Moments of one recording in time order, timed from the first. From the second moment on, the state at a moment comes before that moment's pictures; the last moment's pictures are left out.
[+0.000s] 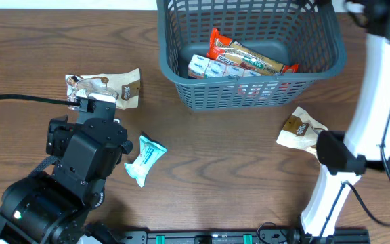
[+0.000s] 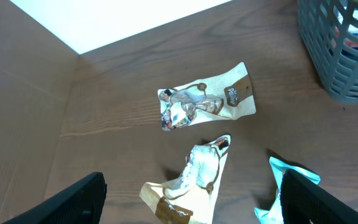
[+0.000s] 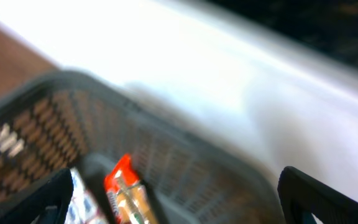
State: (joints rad) left arm -0.62 0.96 1.40 -1.29 -0.66 -0.14; right arm -0.04 2.16 3.01 -1.28 -0.44 -0.35
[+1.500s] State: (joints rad) left arm -0.62 0.96 1.40 -1.29 -0.66 -0.14; right arm -0.32 1.69 2.10 -1.69 0.27 0.93
